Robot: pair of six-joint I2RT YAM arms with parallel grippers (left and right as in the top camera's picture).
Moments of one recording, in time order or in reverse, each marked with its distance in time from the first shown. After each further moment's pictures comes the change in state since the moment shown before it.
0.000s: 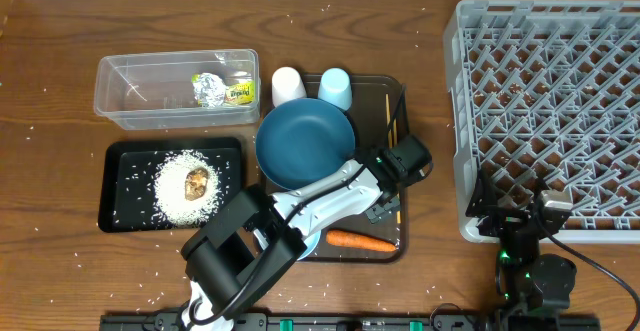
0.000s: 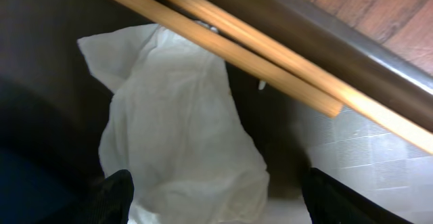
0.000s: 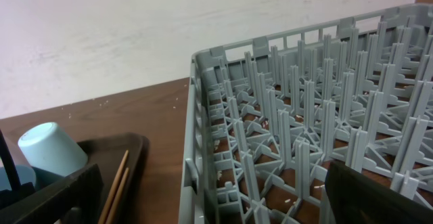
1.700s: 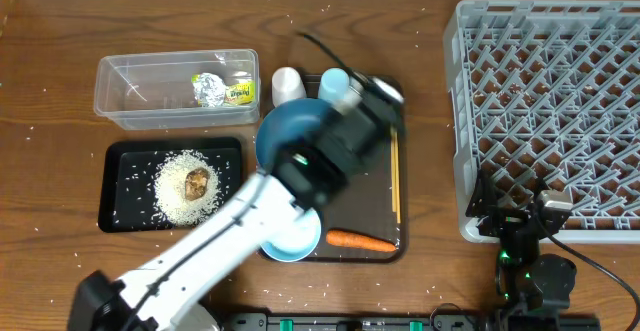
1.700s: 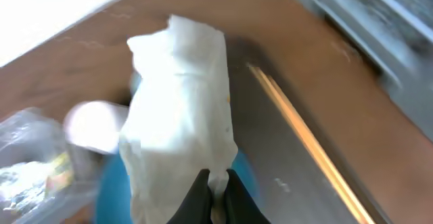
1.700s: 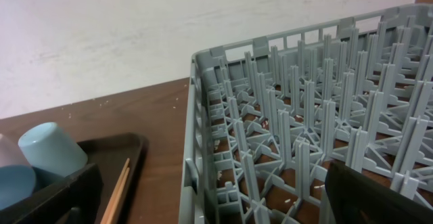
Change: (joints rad) left arm 0.163 -0.483 0.000 0.092 -0.202 -0.330; right arm 0.000 0.000 0.000 0.000 0.000 0.000
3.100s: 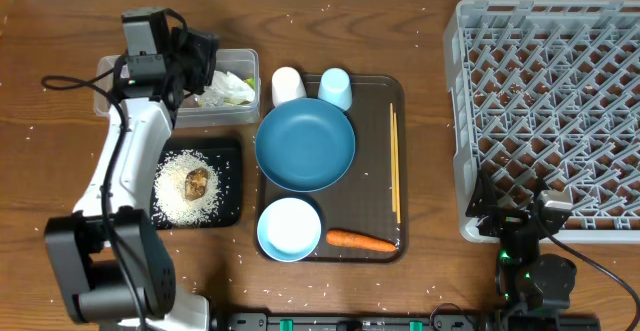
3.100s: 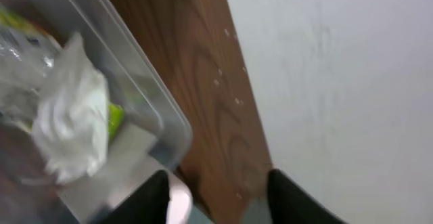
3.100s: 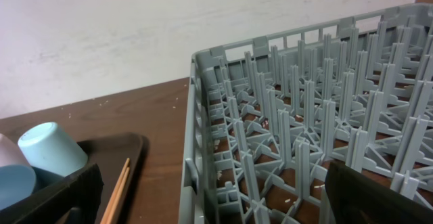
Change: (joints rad) left arm 0.842 0.201 0.000 0.319 0.689 -1.062; right arm 0.000 0.000 0.000 0.000 0.000 0.000
